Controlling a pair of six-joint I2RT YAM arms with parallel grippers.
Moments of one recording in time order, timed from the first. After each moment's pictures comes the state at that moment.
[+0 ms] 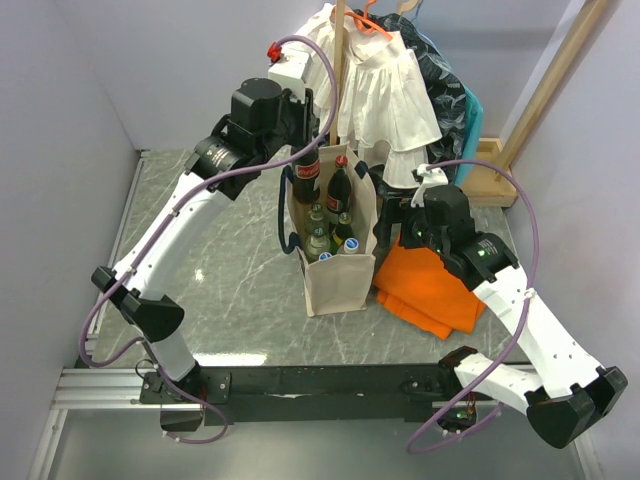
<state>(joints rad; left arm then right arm) -0.67 1.71 2.13 -0.59 -0.23 -0.11 0.48 1.02 1.12 -0.66 0.08 0.33</state>
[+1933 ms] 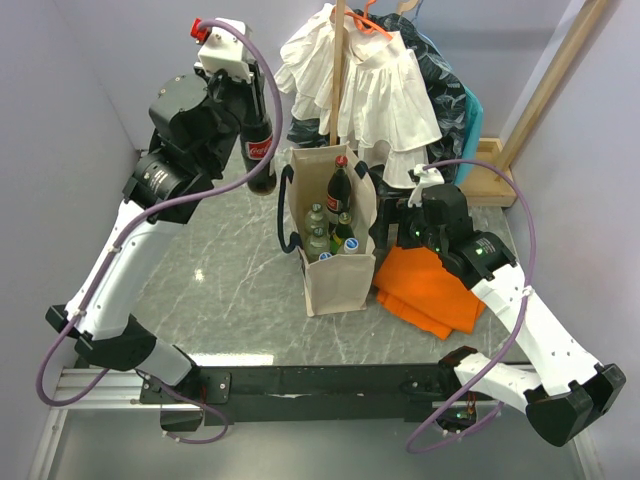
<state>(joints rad) -0.68 1.50 2.12 -0.44 -0.43 0.08 0.48 1.04 1.12 -0.65 0.03 0.33</state>
